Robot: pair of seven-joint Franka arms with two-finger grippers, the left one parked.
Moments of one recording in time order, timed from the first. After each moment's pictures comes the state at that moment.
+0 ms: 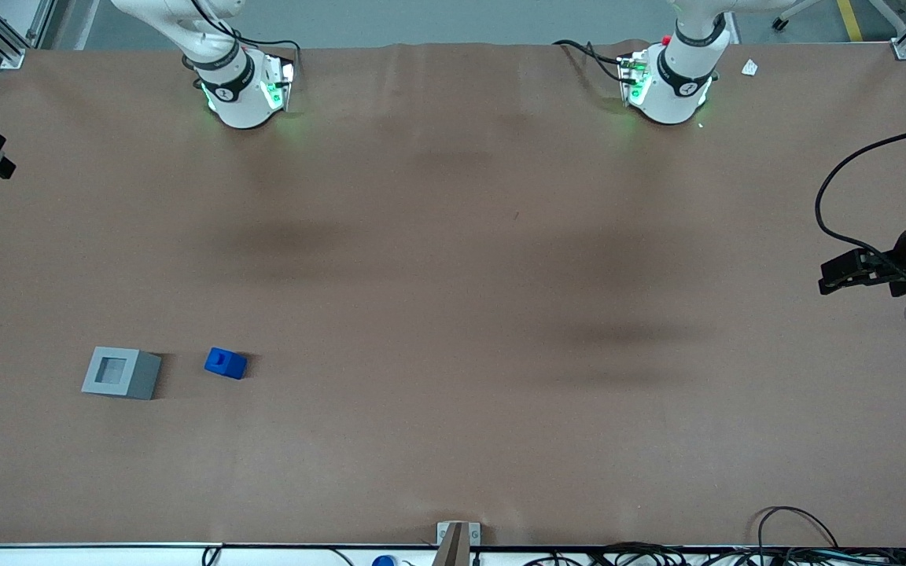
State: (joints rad) arm -0.05 -0.14 -0.04 -1.59 -0.02 1.54 0.01
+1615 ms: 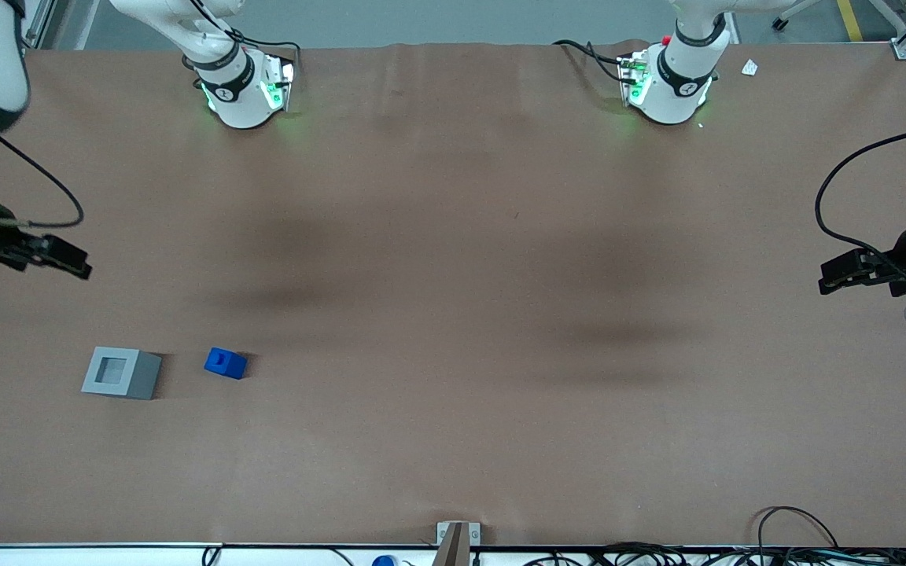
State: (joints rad) arm 0.00 0.14 -0.04 -1.62 -0.02 1.80 0.12
